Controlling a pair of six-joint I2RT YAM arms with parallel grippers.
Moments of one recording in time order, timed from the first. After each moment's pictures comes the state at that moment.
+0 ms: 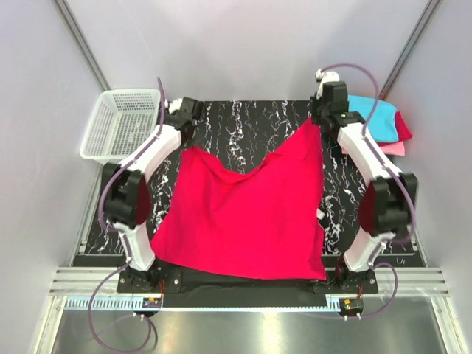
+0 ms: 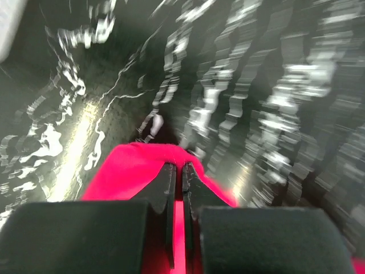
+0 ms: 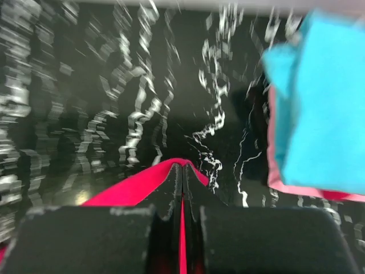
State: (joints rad) left arm -0.34 1.81 1.59 -0.71 -0.36 -0.73; right arm 0.19 1.70 1.56 -0.36 0.16 0.01
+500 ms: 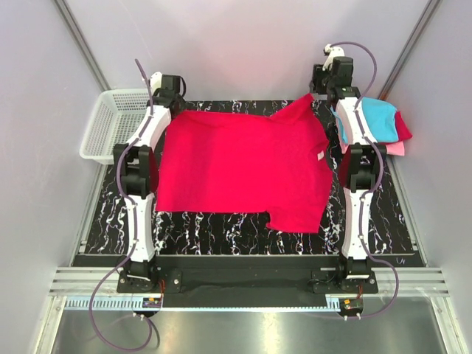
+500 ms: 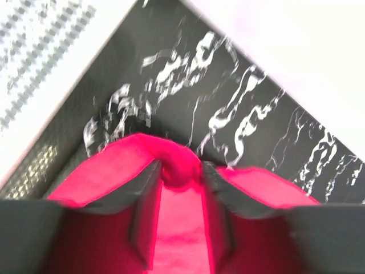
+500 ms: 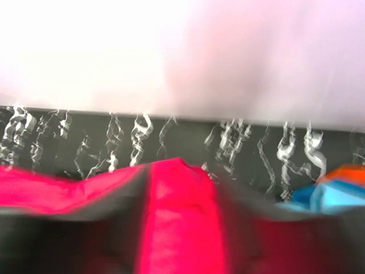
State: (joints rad) left arm -0.13 2.30 2.12 -0.53 -0.34 -0.71; right arm 0.03 2.44 2.39 -0.34 -0.10 0.03
